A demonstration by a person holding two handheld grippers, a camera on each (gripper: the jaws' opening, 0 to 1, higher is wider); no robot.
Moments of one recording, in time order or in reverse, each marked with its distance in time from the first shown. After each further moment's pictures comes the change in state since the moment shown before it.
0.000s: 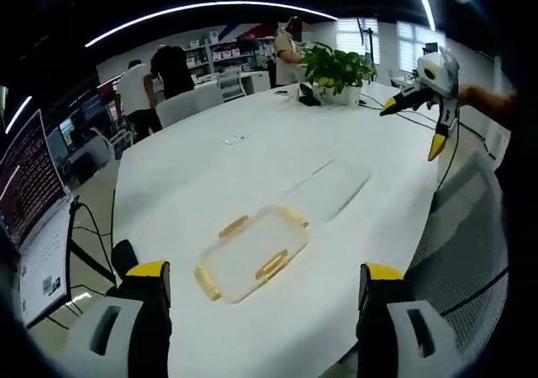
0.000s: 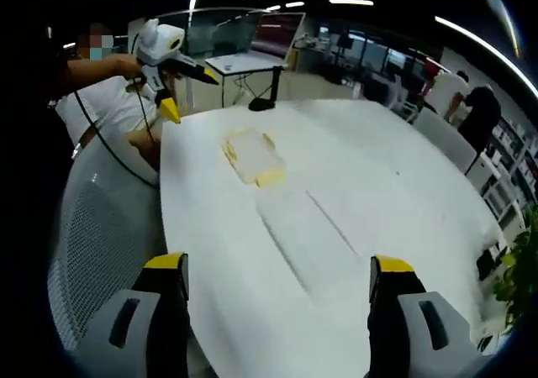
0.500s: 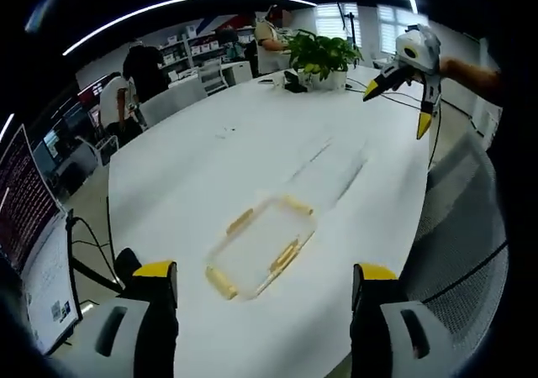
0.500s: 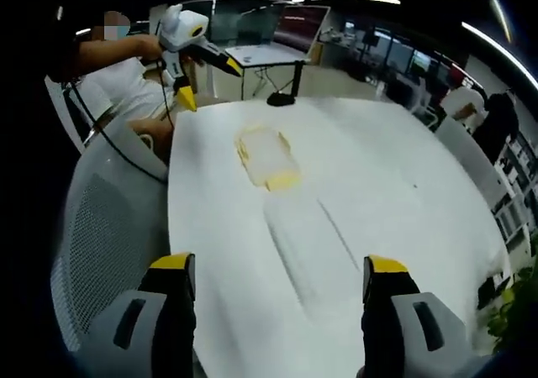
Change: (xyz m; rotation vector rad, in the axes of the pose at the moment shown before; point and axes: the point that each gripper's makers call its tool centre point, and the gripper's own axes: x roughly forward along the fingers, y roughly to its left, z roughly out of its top) left arm 0.001 0.022 -0.003 0.077 0.051 -0.065; right arm 0.017 0.000 0.020 -0.097 0.049 0.099
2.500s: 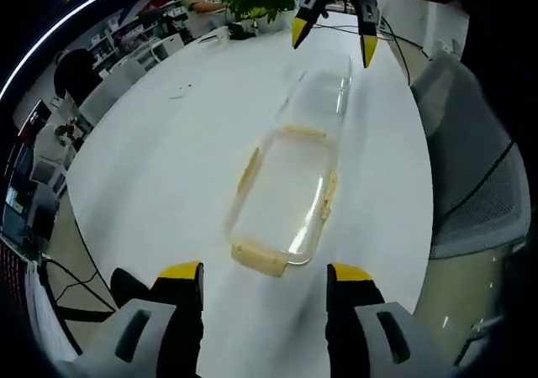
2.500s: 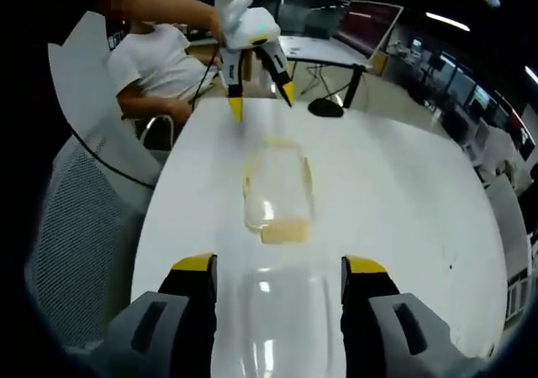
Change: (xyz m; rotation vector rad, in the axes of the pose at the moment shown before) left arm 0.068 0.054 -0.060 0.317 0.218 -0.219; right arm 0.113 -0.021 0.069 -0.249 0.028 0.208
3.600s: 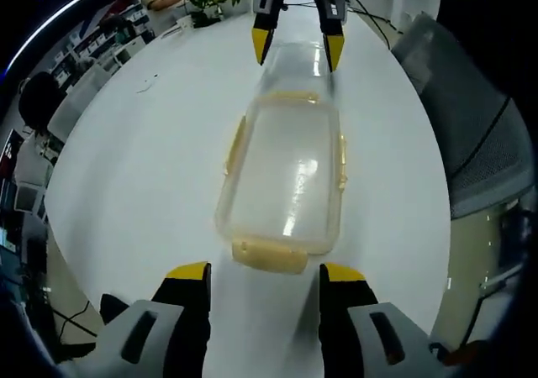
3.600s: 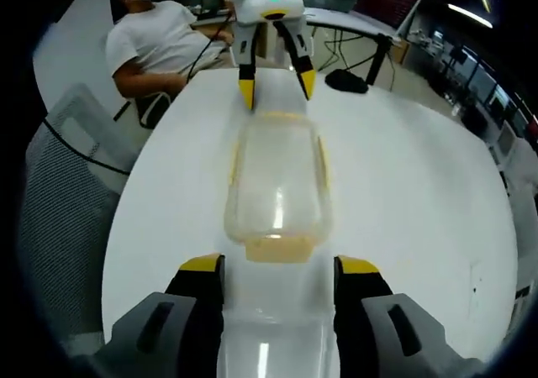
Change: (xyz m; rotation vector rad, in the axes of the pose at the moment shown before) left arm 0.042 0.009 -0.016 0.141 0.044 -0.107; right arm 0.078 -0.008 -0.010 -0.048 0.100 0.088
